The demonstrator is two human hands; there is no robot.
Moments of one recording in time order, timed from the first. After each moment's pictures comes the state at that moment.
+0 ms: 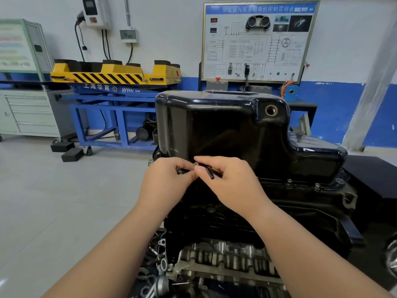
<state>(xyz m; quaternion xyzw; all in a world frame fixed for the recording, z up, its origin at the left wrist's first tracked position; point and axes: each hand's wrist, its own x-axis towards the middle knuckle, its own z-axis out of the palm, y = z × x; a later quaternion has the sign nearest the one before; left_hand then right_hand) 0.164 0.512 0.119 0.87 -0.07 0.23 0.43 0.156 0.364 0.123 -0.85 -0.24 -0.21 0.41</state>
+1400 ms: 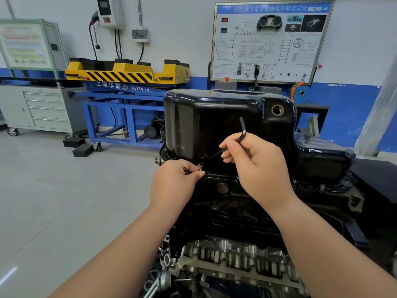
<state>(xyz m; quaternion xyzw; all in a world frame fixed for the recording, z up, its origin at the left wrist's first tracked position) 0.167 0.501 0.105 0.86 0.01 0.23 0.45 0.144 0.349 0.144 -0.77 -0.26 -0.33 0.48</state>
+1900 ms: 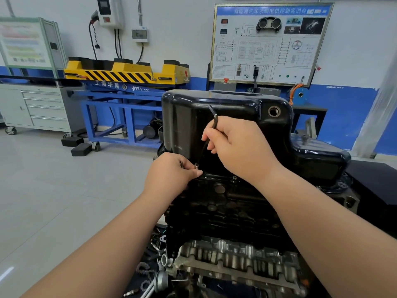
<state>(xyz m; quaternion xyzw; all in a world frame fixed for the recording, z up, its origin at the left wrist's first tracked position) 0.175 0.508 0.121 0.89 0.00 0.17 0.41 0.154 0.363 0.183 -0.85 -0.28 -0.27 0.36</state>
